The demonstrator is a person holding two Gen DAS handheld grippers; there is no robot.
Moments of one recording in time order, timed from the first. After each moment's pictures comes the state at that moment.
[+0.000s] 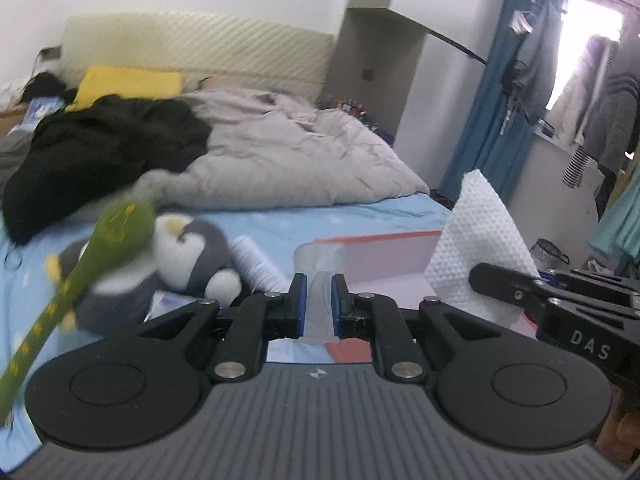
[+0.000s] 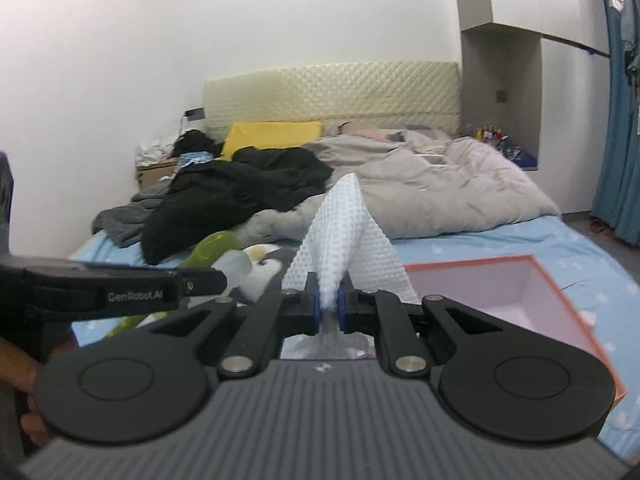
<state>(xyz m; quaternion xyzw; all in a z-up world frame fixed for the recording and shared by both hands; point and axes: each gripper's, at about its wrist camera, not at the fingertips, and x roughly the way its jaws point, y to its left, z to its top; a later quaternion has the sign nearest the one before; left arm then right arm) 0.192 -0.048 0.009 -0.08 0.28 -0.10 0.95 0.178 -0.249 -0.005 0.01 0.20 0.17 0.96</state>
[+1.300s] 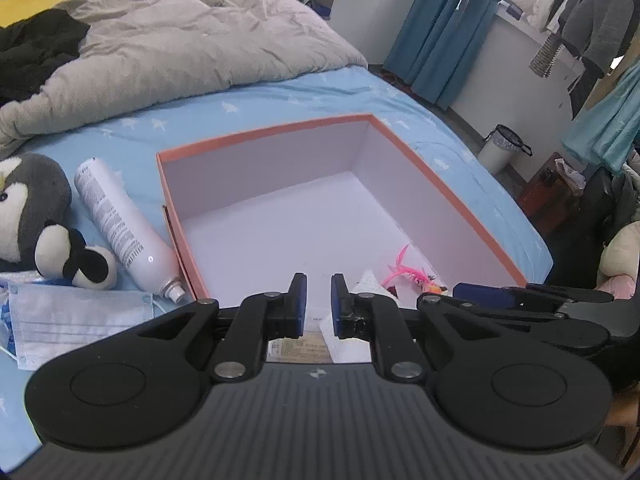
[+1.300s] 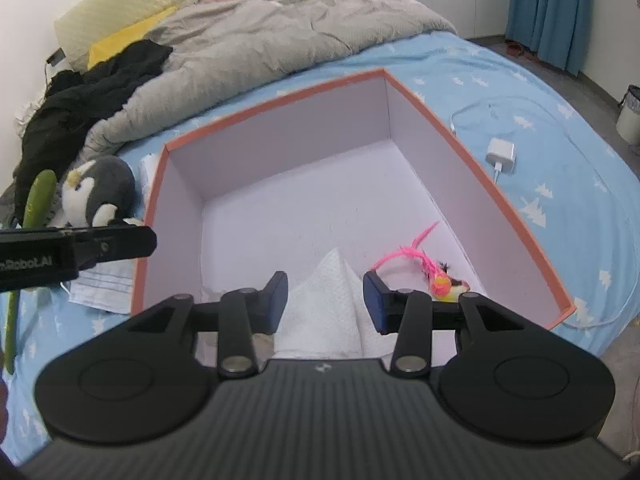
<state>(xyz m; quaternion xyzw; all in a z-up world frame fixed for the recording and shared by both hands) 0.347 -0.202 -0.079 -0.04 0.45 -0.20 0.87 0.289 -0.392 -0.118 0.10 0.43 0.03 0.90</state>
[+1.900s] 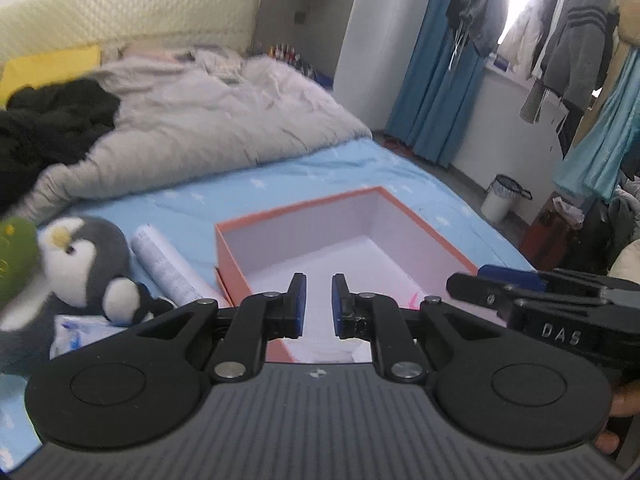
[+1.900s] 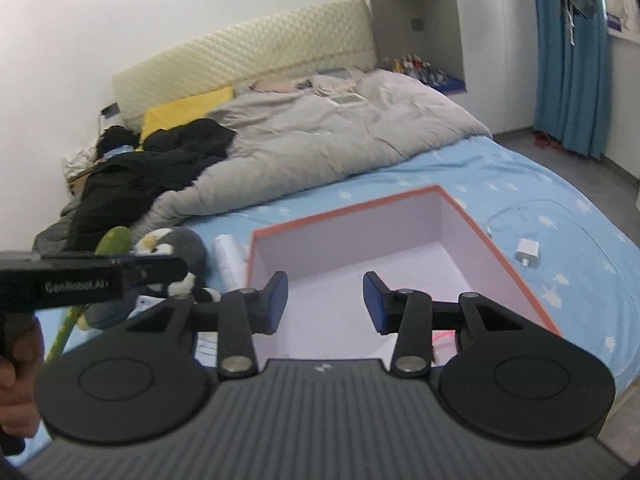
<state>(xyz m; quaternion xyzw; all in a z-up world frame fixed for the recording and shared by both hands) 0.285 -0.139 -0.015 -0.03 0.34 -0.19 0.92 0.236 -0.349 -0.045 0.08 0.29 0.08 0.95</state>
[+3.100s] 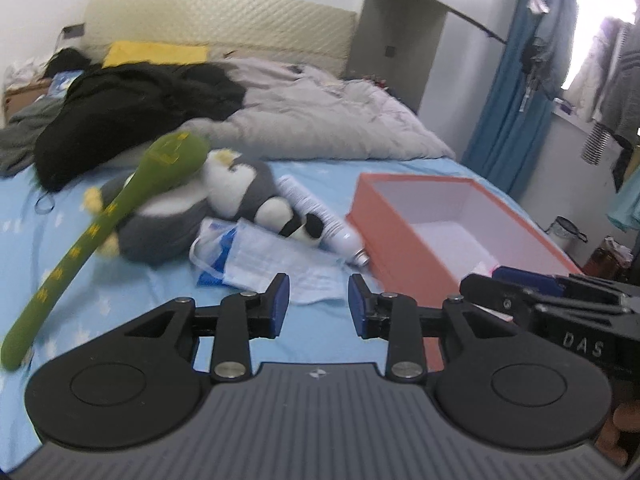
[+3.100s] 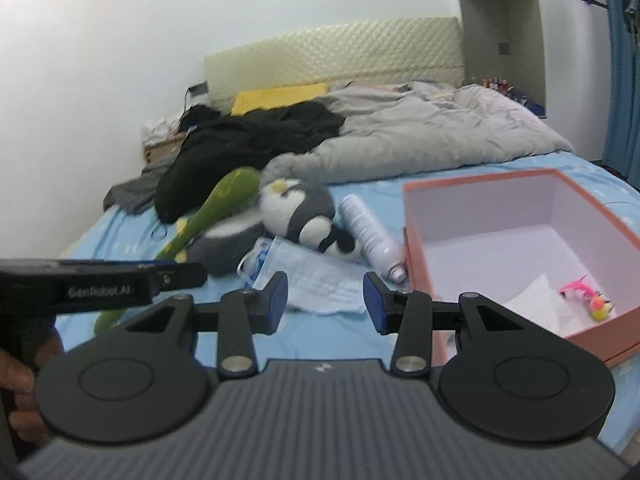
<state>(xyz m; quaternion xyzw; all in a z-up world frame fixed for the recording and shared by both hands) 0.120 0.010 -0.074 -0.08 0.31 -0.06 0.95 0.139 -0.214 -0.093 0.04 0.26 0.18 0.95</state>
